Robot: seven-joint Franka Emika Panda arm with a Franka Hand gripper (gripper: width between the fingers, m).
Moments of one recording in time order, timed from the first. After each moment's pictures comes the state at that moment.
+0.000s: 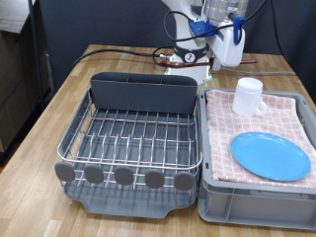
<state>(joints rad) 0.01 -0.27 0.11 -2.52 -0.05 2.24 2.28</state>
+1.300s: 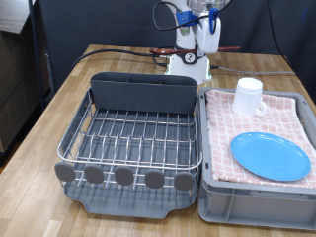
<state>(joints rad) 0.01 -0.50 0.01 -2.72 -0.02 2.18 2.21</state>
